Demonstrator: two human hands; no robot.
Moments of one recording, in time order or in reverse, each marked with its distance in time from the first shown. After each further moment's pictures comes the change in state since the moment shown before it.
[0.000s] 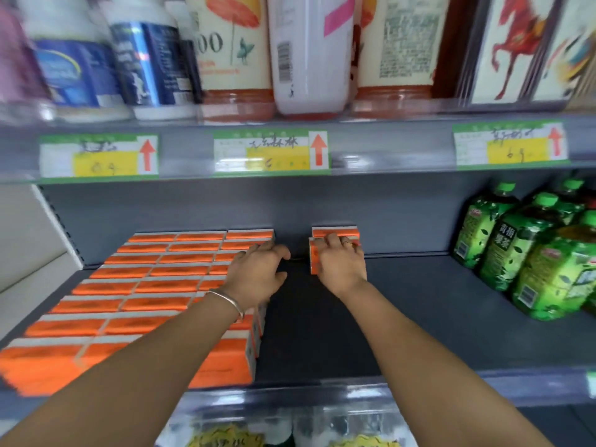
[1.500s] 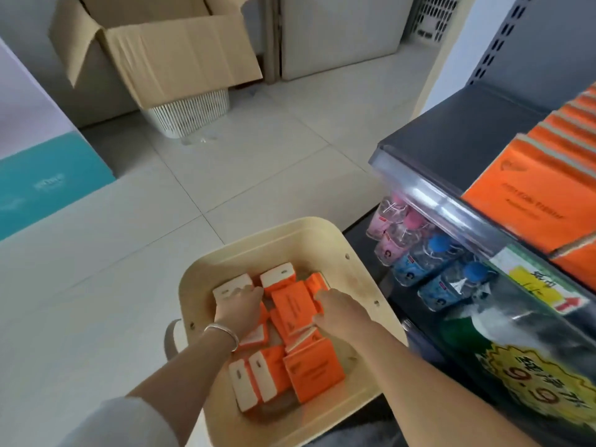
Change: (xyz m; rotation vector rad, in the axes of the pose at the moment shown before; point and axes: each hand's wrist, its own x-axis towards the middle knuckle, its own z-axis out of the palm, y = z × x) left_hand -0.546 -0.316 0.183 -0.145 -0.473 -1.144; right_hand -0.266 -0.479 0.218 0.061 -0.996 -0.854
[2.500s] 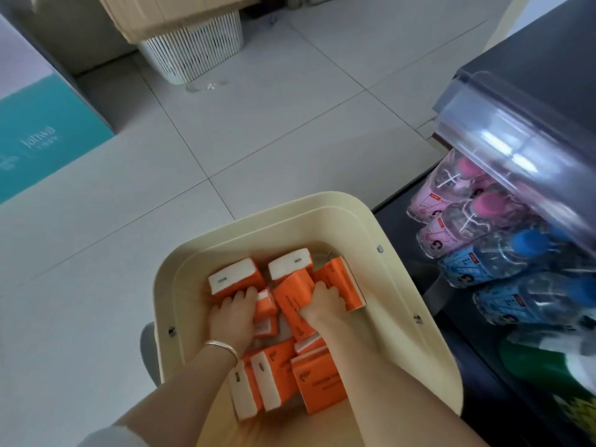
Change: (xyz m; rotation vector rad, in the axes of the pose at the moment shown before) left_hand 0.022 -0.015 0.071 0.044 -0.111 -0.217; right_hand 0.115 -0.011 0.091 0.396 -0.042 0.304
